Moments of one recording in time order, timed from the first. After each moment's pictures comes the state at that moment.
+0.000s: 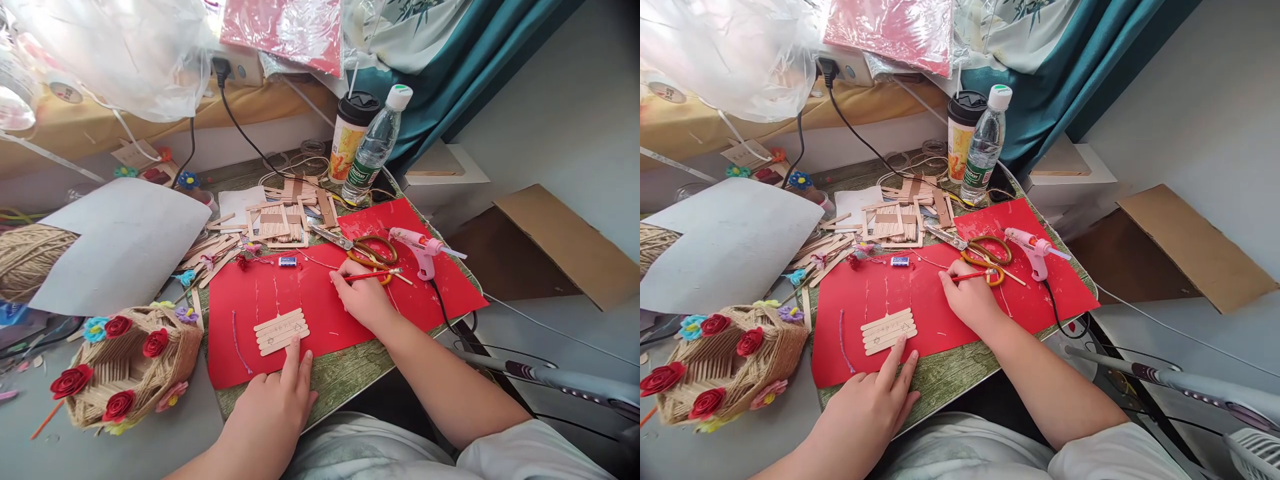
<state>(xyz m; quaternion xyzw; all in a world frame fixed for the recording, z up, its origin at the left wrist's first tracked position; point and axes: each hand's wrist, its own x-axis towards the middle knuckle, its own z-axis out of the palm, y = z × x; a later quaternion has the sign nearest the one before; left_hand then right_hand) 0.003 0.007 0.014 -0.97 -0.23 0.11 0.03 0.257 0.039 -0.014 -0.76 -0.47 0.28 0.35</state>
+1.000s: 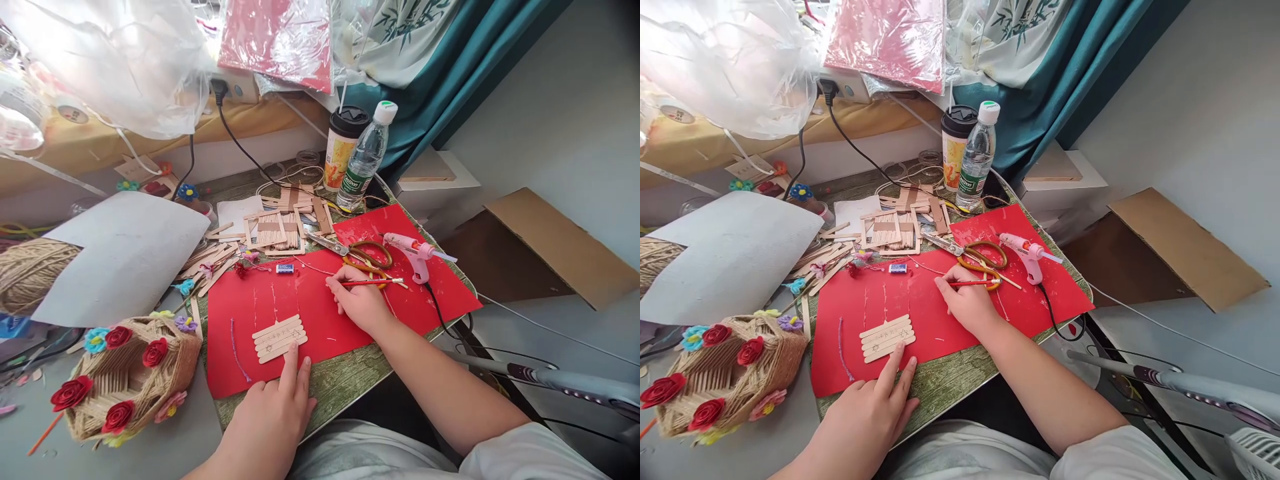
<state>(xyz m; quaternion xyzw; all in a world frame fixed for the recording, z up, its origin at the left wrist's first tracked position) 0.003 0.006 0.011 -0.97 -0.23 0.10 0.04 0.256 0.033 -0.023 -0.71 -0.41 0.36 0.44</state>
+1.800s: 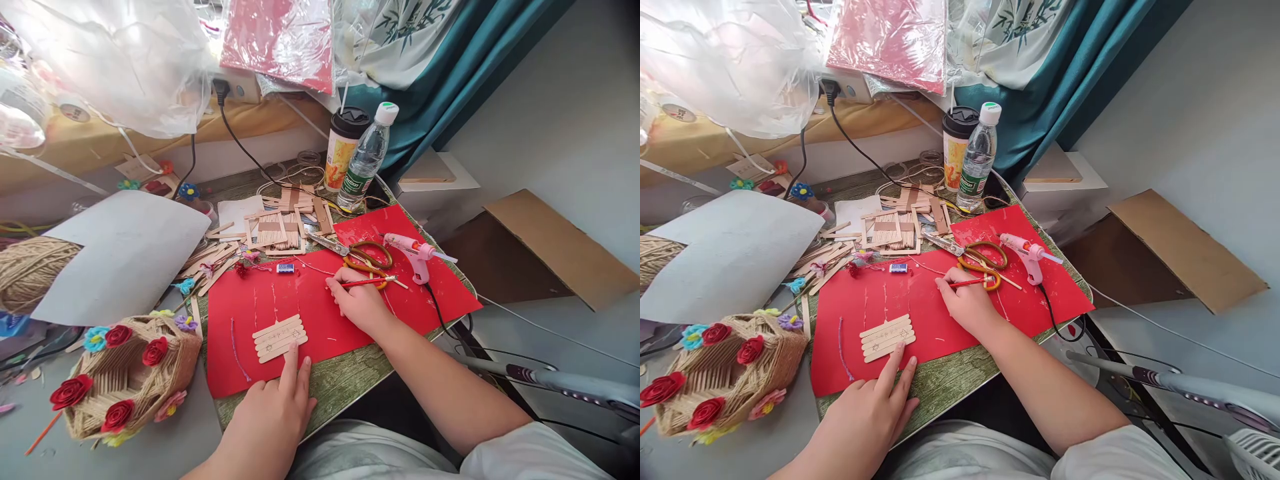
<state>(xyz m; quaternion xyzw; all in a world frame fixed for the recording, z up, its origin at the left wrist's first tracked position) 0.002 0.007 0.006 -0.97 -0.24 0.10 0.04 0.257 0.036 -0.014 -0.73 -0.46 0.35 0.38</state>
